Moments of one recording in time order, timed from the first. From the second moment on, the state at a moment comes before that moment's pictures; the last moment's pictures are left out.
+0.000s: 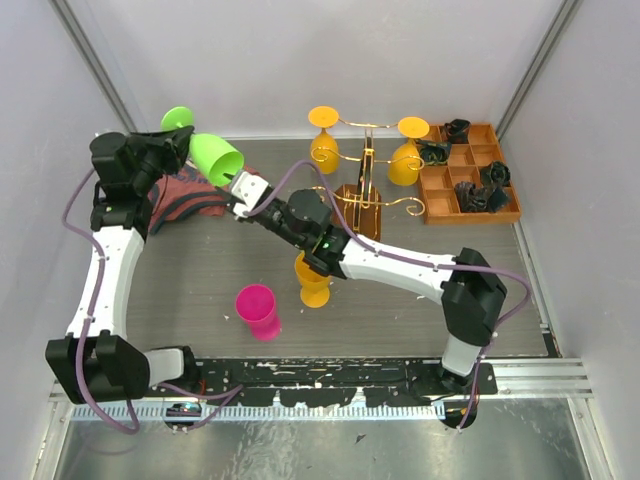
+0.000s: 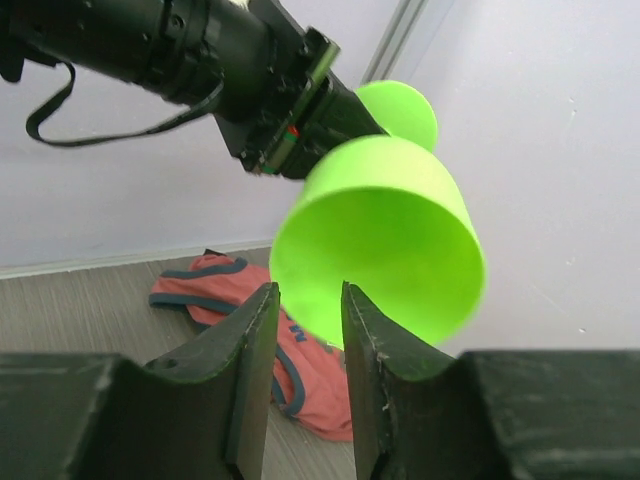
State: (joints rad) left arm 0.05 1.24 1.20 -0.09 0.24 -1.49; right arm 1.05 1.75 1.39 0.63 0.01 -0.44
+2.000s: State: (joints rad) left arm -0.30 1.84 0.95 1.38 0.73 -0.40; right arm 0.72 1.36 1.26 0.31 0.16 -0.45
